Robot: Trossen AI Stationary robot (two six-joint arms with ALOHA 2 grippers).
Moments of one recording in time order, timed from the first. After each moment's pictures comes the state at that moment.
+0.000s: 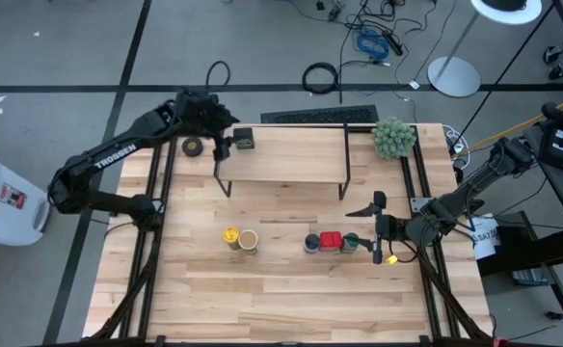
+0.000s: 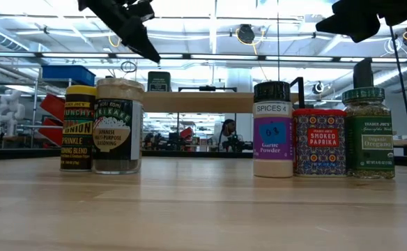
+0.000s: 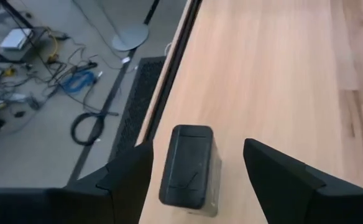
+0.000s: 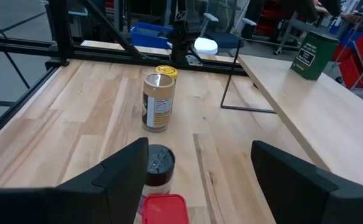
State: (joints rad) left arm 0.70 1.22 1.17 -0.57 0.24 0.49; right arm 0.63 0.85 0.48 0.02 0.74 0.12
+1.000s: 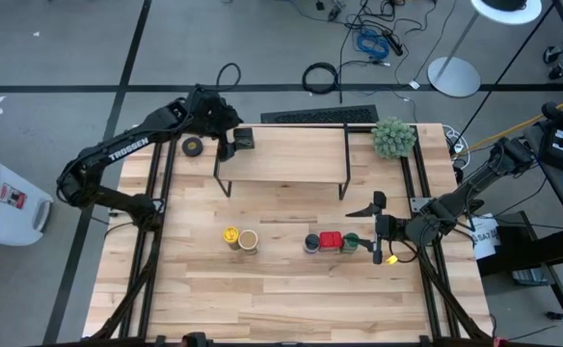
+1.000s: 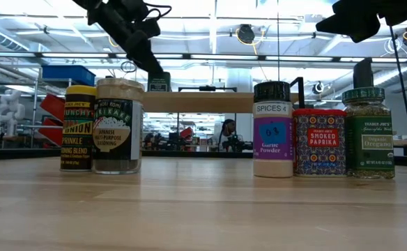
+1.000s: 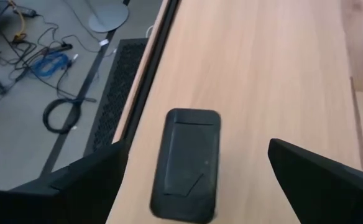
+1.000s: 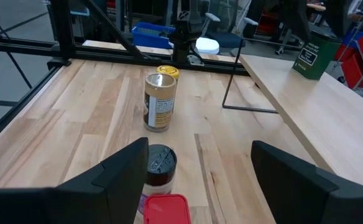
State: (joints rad) left arm 0.73 1.32 1.17 -0.57 0.32 0.48; right arm 0.63 0.85 0.48 0.02 0.73 0.12
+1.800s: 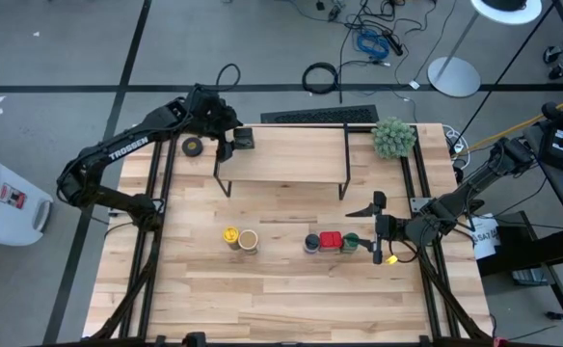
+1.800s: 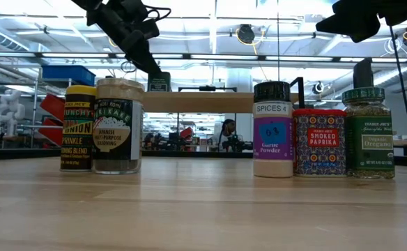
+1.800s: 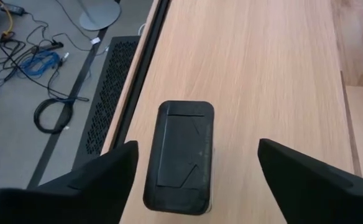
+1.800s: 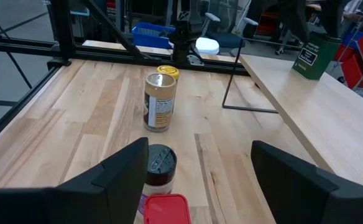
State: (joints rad) left arm 0.75 1.32 1.17 -0.59 0.35 0.51; right arm 0.63 0.85 0.48 0.02 0.73 0.12
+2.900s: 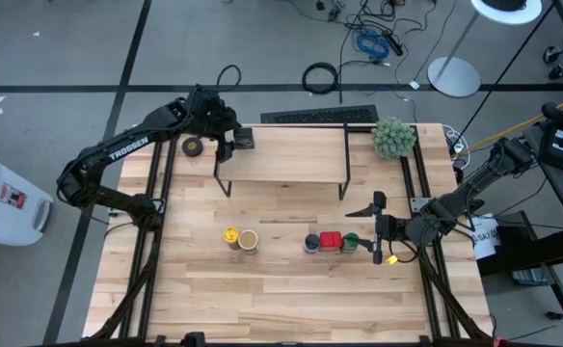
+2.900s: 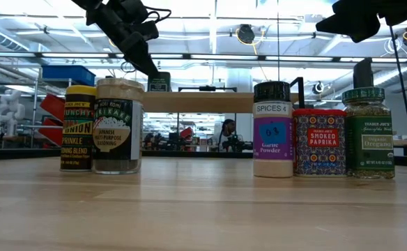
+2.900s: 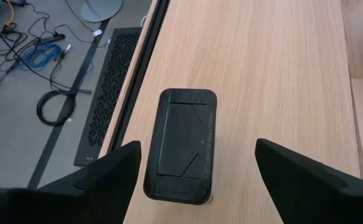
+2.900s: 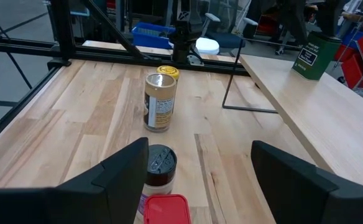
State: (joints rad) left arm 0.75 1.32 1.17 -0.61 0.32 0.51; right arm 0.63 0.85 0.48 0.03 0.73 0.12
